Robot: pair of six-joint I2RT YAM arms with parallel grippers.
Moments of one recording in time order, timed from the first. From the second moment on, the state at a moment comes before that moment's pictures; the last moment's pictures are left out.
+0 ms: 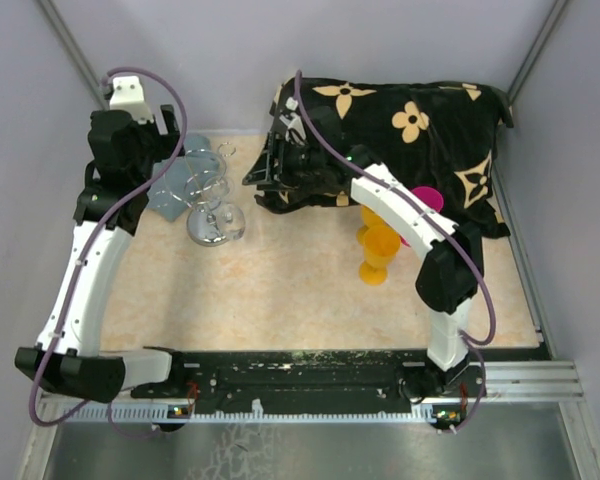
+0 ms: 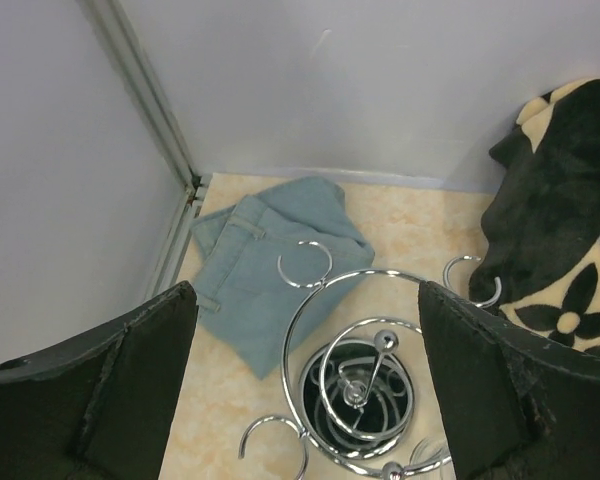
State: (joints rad) left arm -0.20 1.27 1.52 -0.36 -0.35 0.00; right arm 0.65 1.88 1.86 -0.44 -0.55 0.77
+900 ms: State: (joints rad) left arm -0.15 1.21 1.49 -0.39 -0.32 -0.03; right arm 0.68 2.06 2.05 -0.44 -0.60 0.79
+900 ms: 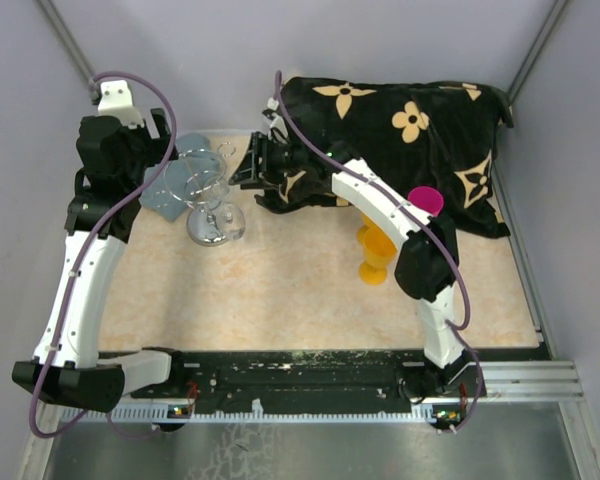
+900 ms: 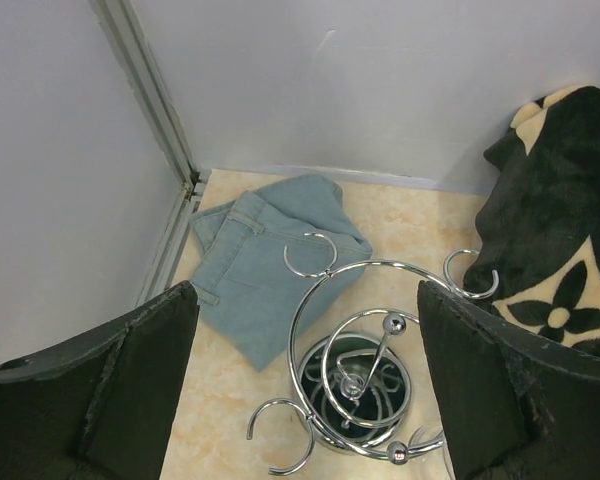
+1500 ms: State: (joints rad) left arm -0.15 1.21 1.49 -0.39 -0.30 -0.03; right arm 0.69 2.12 2.10 -0.46 -0.64 0.77
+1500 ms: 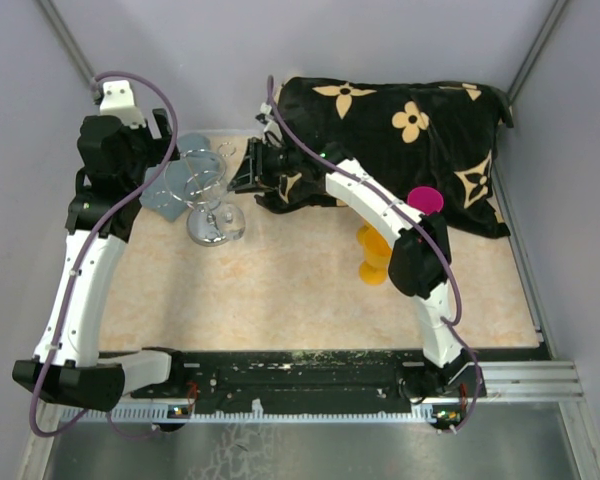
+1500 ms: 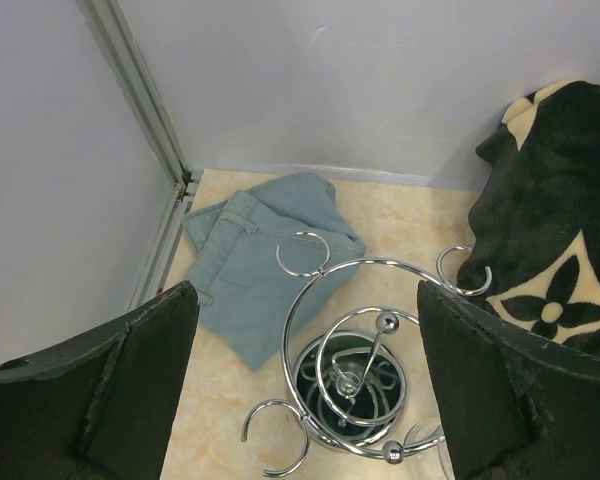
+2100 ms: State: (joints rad) left arm -0.15 1.22 1.49 -0.39 -0.29 -0.03; right arm 0.70 2.12 2.10 -0.44 -0.70 0.79
